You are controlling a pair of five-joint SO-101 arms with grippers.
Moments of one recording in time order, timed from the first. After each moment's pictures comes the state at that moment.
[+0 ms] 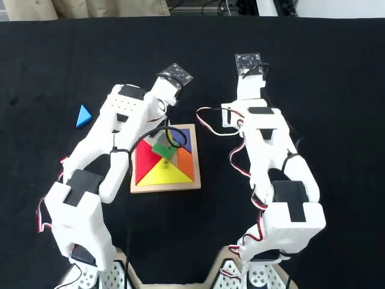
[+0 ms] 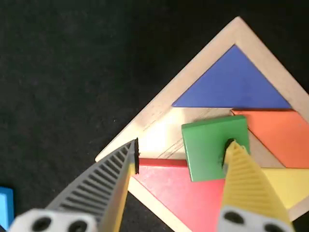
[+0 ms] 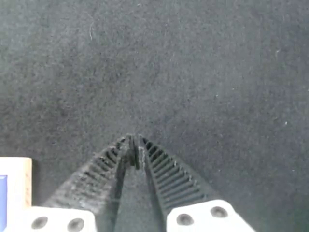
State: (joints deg) left arm 10.9 18.9 2.3 63.3 -28.0; right arm -0.6 9.6 27.2 30.0 3.0
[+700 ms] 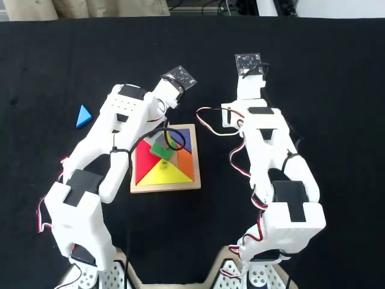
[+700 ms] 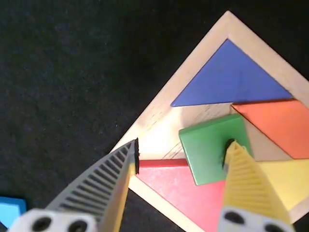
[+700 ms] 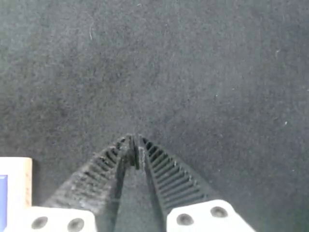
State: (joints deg) left arm 10.8 19.3 2.2 63.0 -33.5; right arm -0.6 9.6 27.2 30.0 3.0
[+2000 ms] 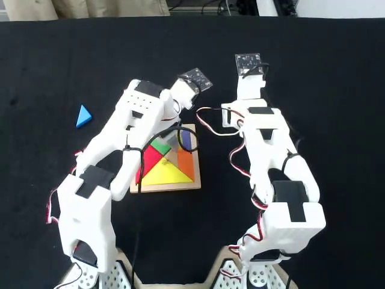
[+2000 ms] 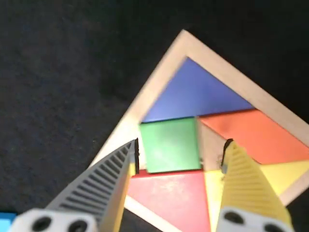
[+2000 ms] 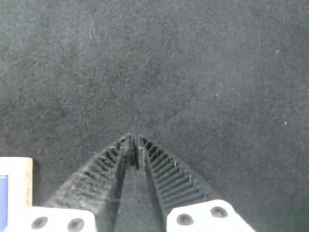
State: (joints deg) left arm 15.1 24.0 -7.3 70.0 -32.0; right arm -0.6 9.6 27.2 30.0 3.0
